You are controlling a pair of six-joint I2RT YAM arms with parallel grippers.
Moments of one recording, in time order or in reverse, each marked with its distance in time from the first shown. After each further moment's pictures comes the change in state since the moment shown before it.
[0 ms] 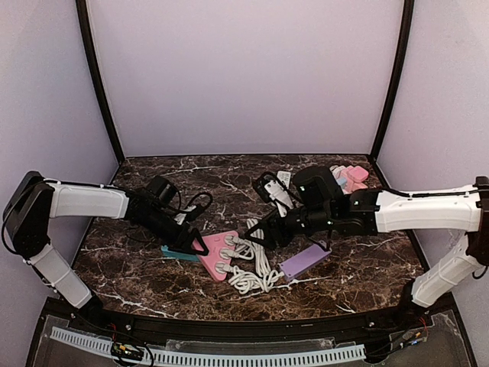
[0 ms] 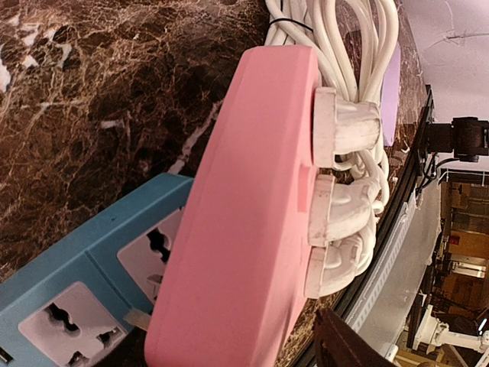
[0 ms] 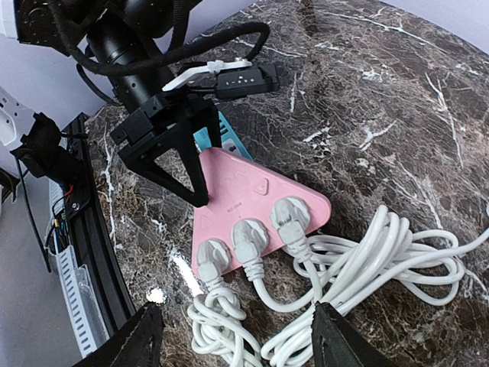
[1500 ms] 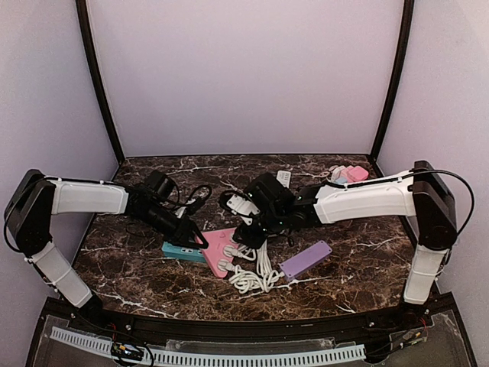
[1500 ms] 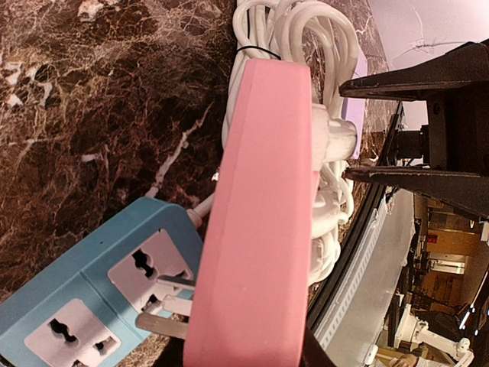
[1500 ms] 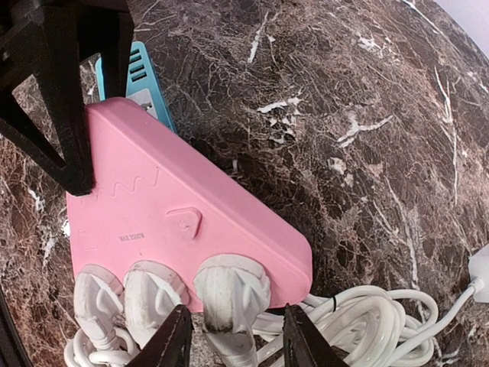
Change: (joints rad) left arm 0.039 0.023 0.035 0.018 0.102 -0.007; right arm 0.011 0.423 0.322 -0.149 0.153 -0.287
